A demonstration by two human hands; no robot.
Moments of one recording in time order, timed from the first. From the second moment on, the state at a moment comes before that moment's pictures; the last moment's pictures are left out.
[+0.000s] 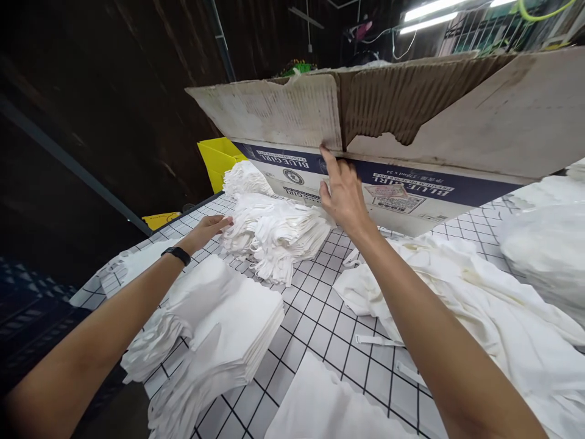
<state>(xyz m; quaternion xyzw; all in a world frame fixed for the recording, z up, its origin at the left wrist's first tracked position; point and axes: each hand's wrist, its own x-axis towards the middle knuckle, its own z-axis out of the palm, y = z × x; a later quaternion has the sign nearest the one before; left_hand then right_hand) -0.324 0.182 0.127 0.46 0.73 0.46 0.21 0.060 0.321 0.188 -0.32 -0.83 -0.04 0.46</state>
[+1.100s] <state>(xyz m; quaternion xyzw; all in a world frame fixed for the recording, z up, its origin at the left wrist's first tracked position) -0.183 0.346 0.168 0.69 0.63 0.28 0.21 0.079 0.348 0.190 -0.33 -0.84 -0.02 0.42</state>
